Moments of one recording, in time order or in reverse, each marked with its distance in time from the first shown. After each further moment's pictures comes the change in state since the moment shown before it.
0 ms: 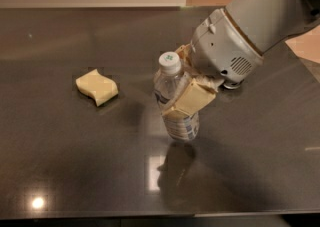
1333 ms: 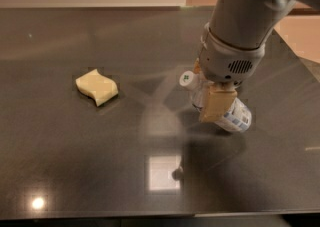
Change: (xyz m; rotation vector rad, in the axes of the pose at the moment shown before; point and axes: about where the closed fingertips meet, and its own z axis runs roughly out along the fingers) arm 0.089 -0.015 -0.012 -0.030 0.544 0.001
